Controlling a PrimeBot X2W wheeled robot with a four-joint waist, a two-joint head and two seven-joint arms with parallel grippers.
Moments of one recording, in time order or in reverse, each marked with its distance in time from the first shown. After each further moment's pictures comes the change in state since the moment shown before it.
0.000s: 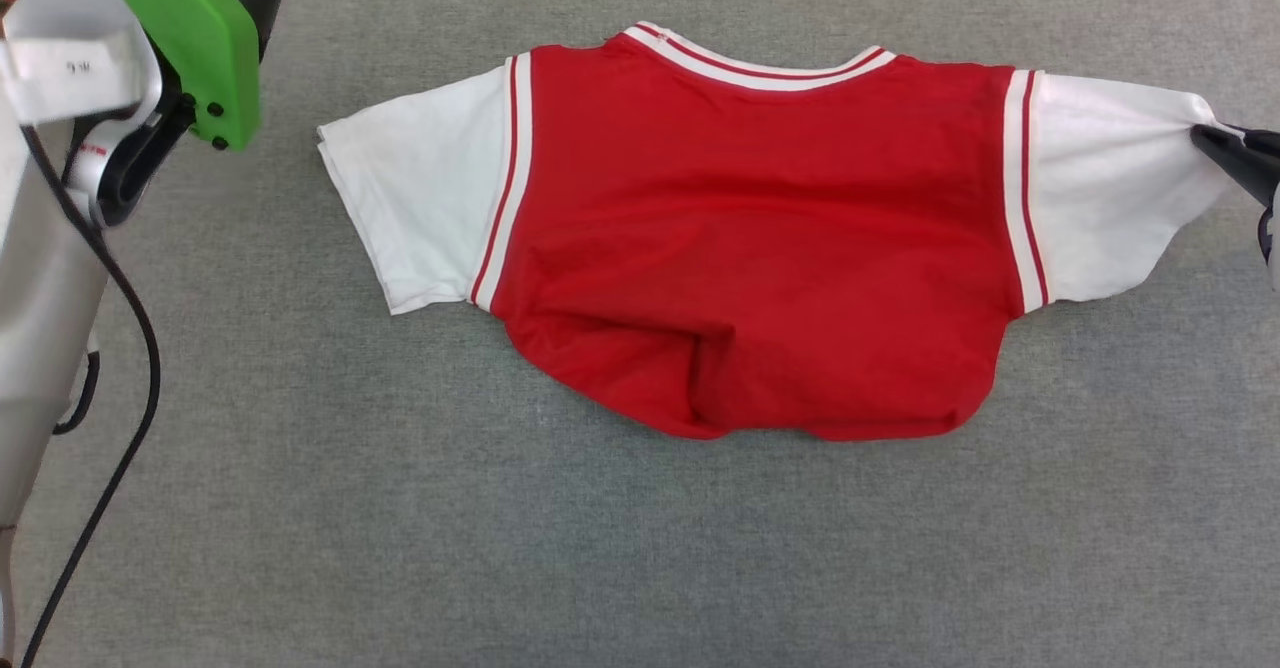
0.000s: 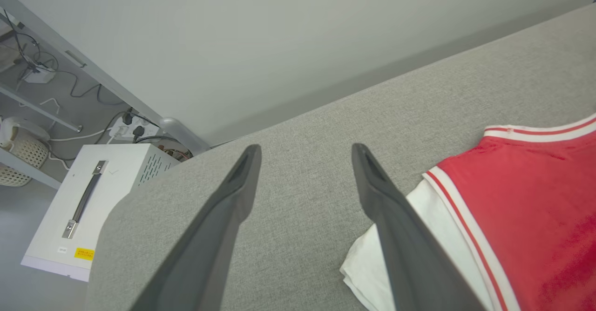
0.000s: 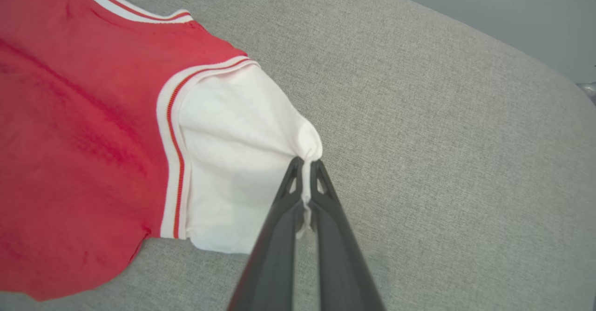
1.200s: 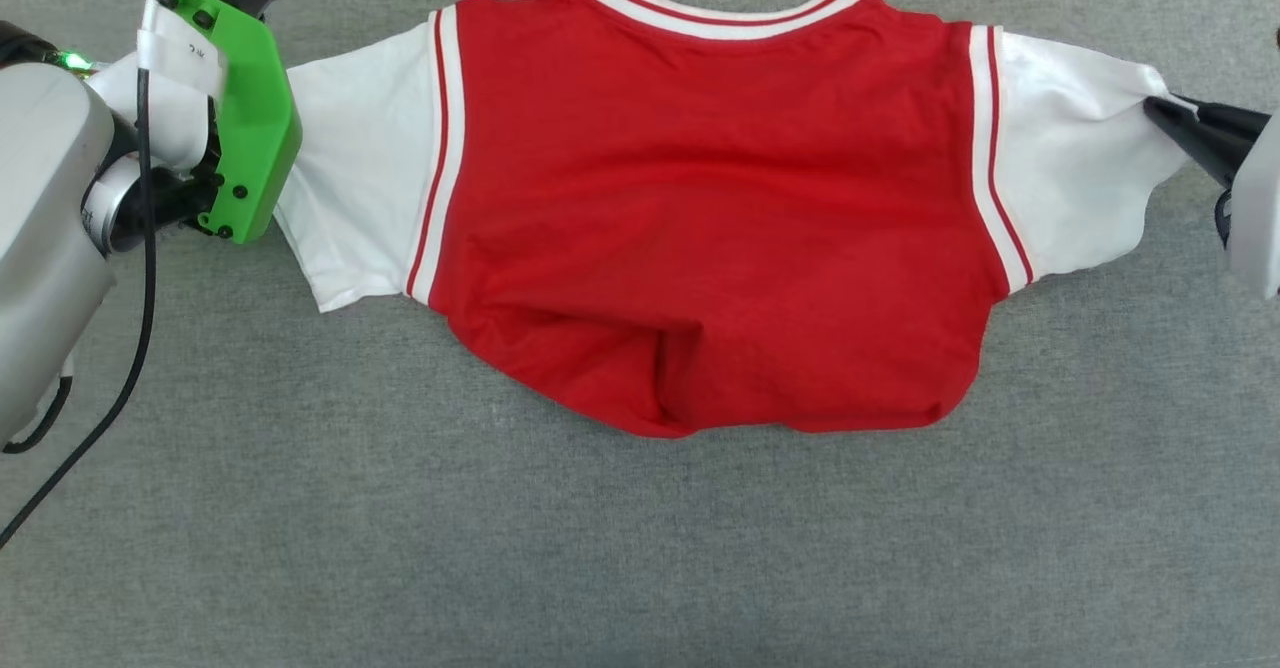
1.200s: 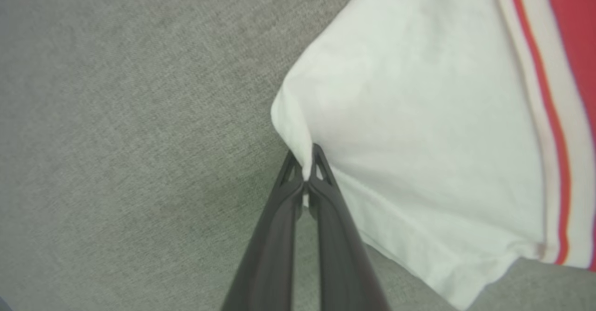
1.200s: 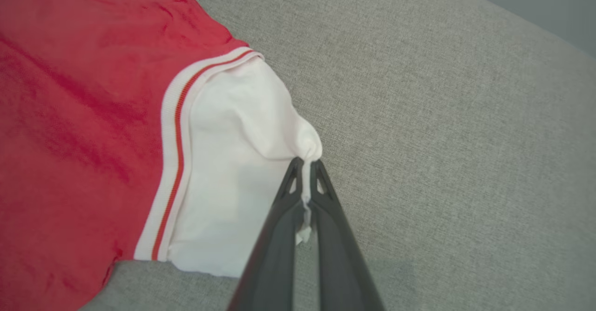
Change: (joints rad) left arm -0.177 0.117 -0.486 0.089 -0.346 -0.007 0.451; right arm -0.019 0.047 0.010 -0.049 -0.034 0.000 -0.029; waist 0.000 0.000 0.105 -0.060
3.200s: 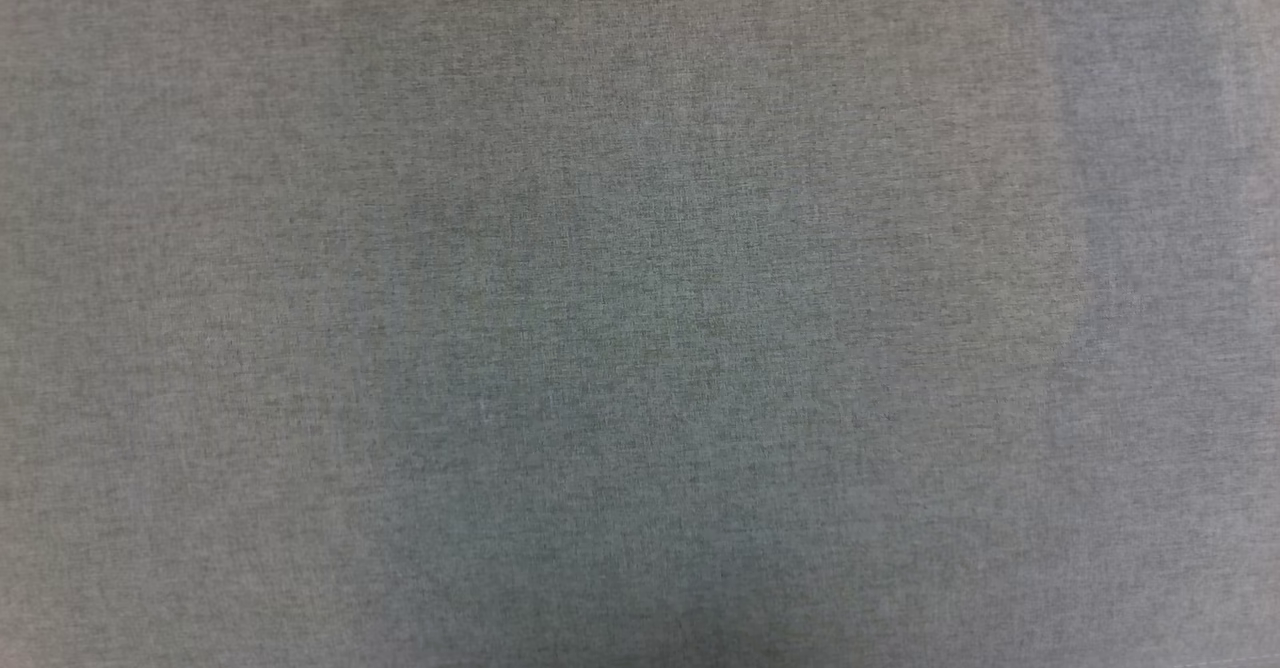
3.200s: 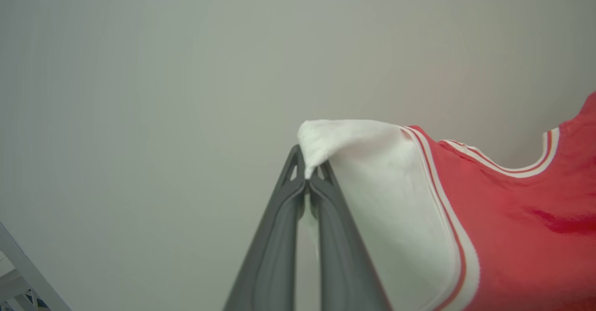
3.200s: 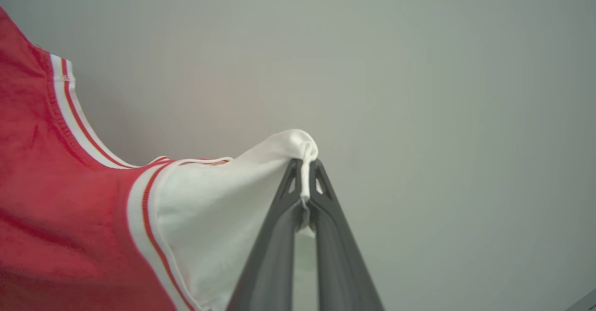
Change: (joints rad) left arm -0.895 -0.243 0.131 0.361 0.333 0.017 -0.898; right arm -1.123 0.252 -0.016 0.616 -0.370 0.000 -0.439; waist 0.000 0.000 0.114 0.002
